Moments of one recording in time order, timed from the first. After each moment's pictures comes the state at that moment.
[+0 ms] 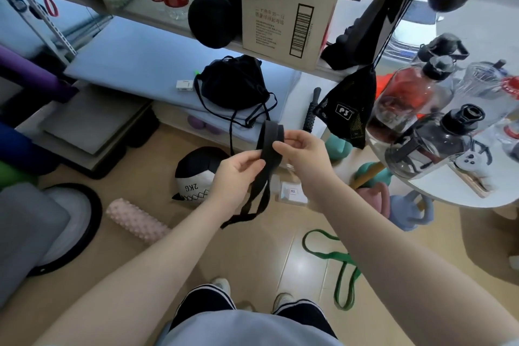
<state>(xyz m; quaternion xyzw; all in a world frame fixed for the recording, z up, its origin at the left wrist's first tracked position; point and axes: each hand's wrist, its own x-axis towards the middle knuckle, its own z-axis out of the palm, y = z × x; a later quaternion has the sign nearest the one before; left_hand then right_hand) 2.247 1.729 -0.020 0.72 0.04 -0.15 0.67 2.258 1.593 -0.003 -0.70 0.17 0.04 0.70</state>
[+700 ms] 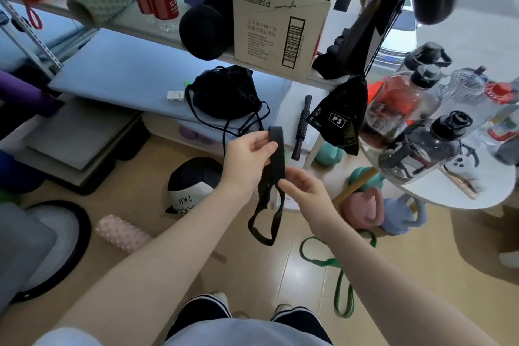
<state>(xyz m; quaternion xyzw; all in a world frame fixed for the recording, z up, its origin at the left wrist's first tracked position) 2.286 1.708 0.007 0.72 0.01 -0.10 0.69 2.229 1.585 -0.037 -0.72 0.12 0.06 0.68</state>
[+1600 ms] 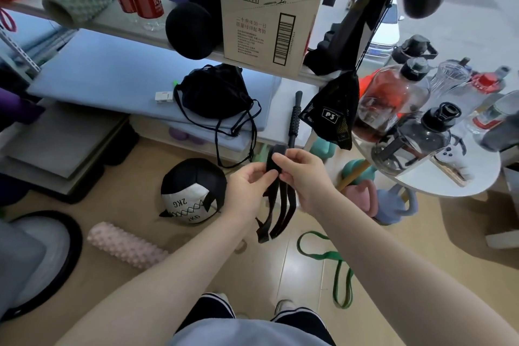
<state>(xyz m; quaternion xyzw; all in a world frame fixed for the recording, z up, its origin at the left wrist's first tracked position) 2.262 1.715 -0.028 0.70 0.06 -0.17 0.69 2.262 1.599 -0.013 -0.62 0.26 0.04 0.73</state>
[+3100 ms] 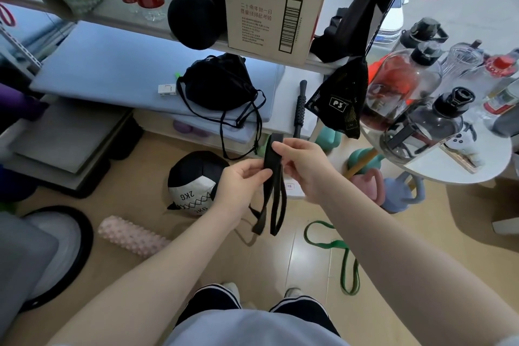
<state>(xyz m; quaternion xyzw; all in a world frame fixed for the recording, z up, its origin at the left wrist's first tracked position) 2.267 1.749 -0.032 0.71 0.02 -0.21 0.68 2.273 1.614 -0.014 -0.62 0.26 0.09 0.73</state>
